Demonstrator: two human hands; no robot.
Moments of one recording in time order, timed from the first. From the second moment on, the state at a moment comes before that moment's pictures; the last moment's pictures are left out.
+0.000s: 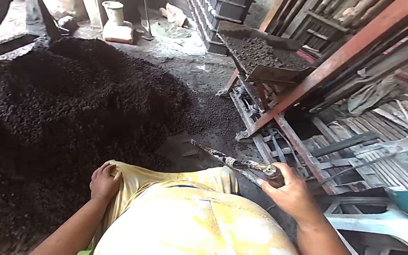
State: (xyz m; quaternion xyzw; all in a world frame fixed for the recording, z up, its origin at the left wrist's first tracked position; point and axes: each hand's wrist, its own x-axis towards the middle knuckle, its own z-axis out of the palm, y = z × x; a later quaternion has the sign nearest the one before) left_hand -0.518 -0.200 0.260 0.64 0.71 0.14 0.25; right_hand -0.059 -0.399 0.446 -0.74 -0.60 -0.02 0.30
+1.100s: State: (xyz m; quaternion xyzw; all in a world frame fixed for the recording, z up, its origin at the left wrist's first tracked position) left_hand -0.519 -0.200 0.264 0.62 0.73 0.12 0.27; right_hand -0.053 -0.398 0.448 -0.69 -0.65 -0.02 0.32
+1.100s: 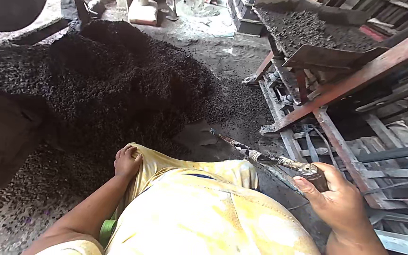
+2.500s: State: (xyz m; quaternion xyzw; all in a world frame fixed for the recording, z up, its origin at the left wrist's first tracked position) left_hand -0.515 -0.196 0.263 0.63 0.72 0.12 0.26; right_hand -0.052 -0.394 0.449 -0.69 -0.65 -0.03 0.31
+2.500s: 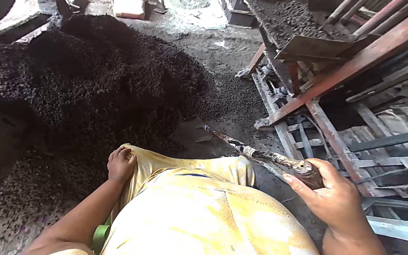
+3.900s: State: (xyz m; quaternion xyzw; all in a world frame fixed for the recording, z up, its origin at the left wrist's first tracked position) left_hand -0.512 -0.196 0.260 0.66 0.70 0.15 0.24; right_hand -0.055 -0.383 0.449 -0.71 -0.63 -0.04 0.32
